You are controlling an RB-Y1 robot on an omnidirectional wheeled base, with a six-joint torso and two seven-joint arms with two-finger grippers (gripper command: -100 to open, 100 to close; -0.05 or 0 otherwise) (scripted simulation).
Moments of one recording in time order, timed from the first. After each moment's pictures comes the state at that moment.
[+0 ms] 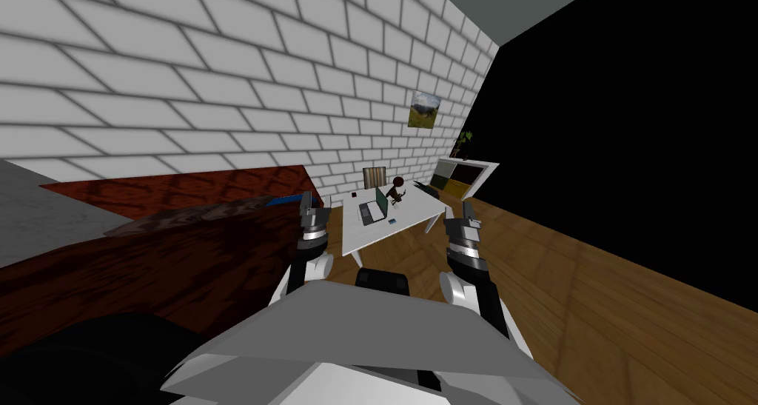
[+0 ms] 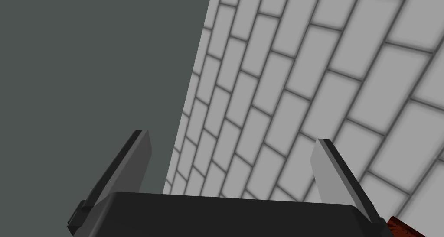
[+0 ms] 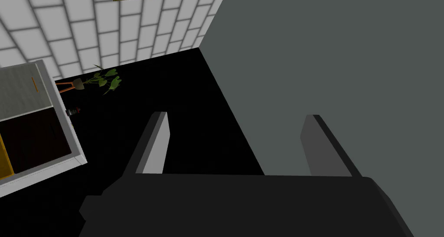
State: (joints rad) left arm 0.52 -0.01 0.02 -2.25 0.00 -0.62 0.06; right arm 0.53 -0.01 0.01 -2.26 -0.03 -0.44 -0.01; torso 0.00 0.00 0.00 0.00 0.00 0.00
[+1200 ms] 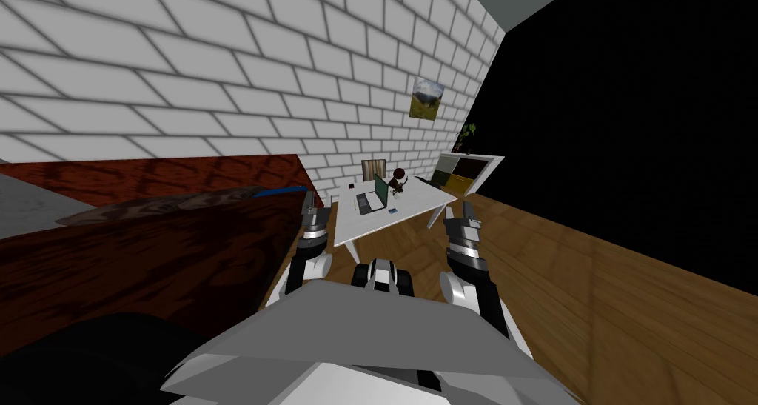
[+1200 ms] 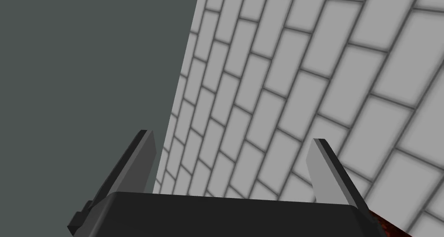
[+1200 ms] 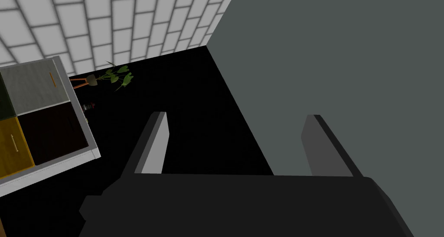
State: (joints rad) left arm 0.51 0.04 0.03 -2.24 0.02 -0.61 0.07; right arm 0.53 -0.01 0.01 -2.26 -0.03 -0.44 -0.01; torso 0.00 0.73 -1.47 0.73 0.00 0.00
